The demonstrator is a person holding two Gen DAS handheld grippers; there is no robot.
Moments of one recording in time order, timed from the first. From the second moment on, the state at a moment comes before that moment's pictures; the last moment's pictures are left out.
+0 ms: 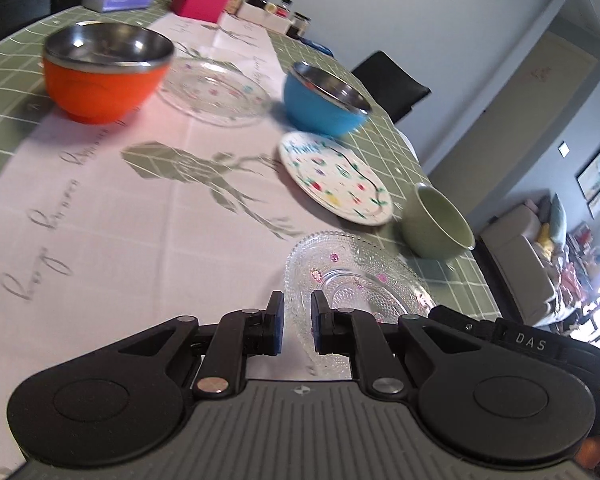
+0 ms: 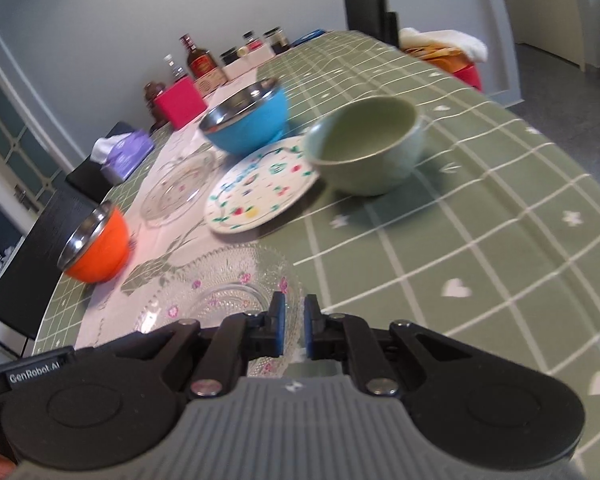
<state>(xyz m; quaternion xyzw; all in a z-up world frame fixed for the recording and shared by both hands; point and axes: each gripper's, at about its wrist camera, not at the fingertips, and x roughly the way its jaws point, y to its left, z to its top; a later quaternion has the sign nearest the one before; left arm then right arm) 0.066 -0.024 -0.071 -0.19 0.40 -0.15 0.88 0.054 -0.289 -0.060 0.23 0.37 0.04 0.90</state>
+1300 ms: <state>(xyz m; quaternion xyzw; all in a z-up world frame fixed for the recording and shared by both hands) 0.074 -0.039 -0.058 -0.17 0.37 -0.18 0.90 0.050 -0.308 -0.037 0.21 0.32 0.00 0.92</state>
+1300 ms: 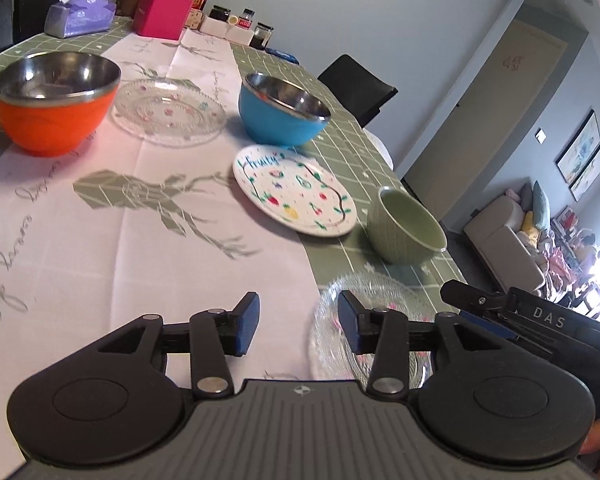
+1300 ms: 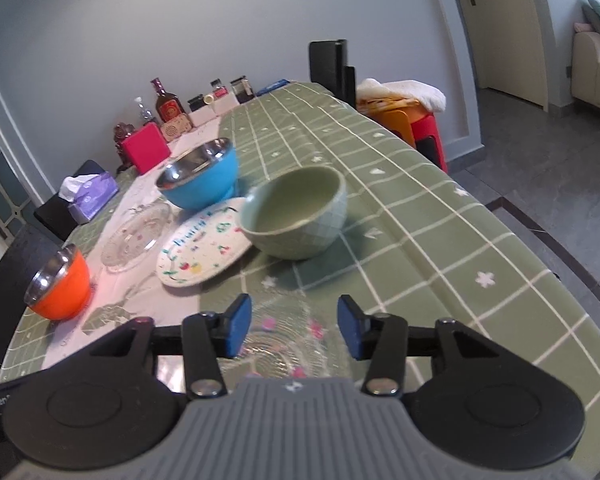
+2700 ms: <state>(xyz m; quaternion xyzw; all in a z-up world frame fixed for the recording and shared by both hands) 0.243 -0.026 -0.084 -0.17 0.39 -0.20 0.88 0.169 -0.258 -0.072 0.27 0.36 -0.04 0.89</state>
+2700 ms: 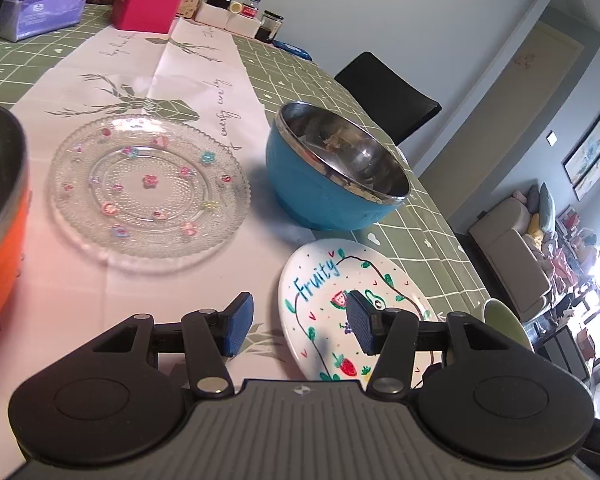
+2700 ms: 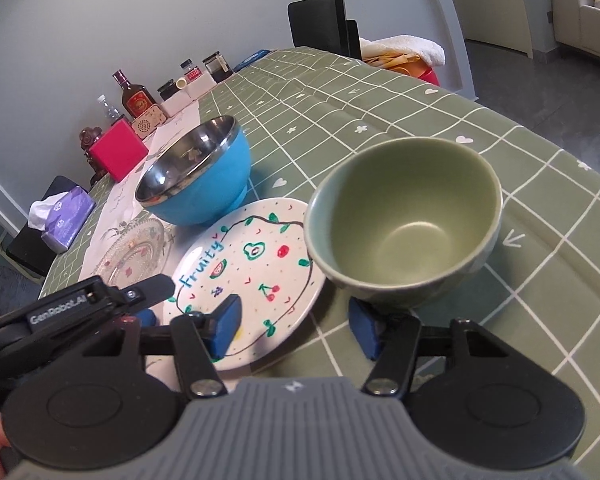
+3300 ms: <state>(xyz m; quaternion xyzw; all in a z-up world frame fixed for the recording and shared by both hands) 0.208 -0.010 -0.078 -0.13 0.40 -0.14 0.90 0.165 -0.245 -0.077 0.27 0.39 0.00 0.88</state>
